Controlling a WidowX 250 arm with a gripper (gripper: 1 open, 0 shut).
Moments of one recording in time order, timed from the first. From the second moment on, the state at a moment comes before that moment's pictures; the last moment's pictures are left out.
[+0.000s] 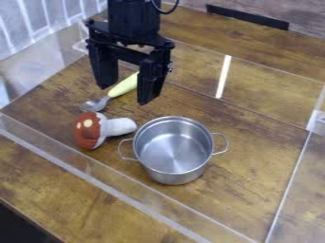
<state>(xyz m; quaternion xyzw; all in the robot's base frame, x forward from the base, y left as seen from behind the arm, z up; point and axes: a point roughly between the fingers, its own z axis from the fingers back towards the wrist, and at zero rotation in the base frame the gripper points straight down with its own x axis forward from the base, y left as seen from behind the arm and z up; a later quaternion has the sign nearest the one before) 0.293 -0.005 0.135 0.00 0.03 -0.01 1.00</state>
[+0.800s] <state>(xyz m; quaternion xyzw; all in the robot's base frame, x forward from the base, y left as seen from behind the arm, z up) 0.338 0.018 0.093 0.01 0.02 -0.04 1.00</state>
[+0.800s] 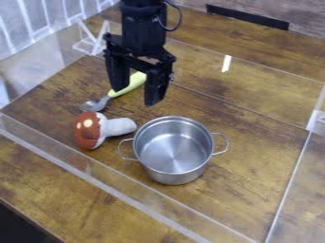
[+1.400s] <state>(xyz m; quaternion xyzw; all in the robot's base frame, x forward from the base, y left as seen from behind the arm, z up) 0.346 0.071 0.066 0.01 0.00 -0.07 1.00</state>
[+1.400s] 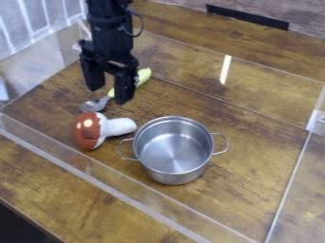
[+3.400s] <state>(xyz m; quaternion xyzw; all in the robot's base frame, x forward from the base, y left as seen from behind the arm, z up) 0.376 0.083 0.057 -0.03 -0.07 -0.03 1.00</state>
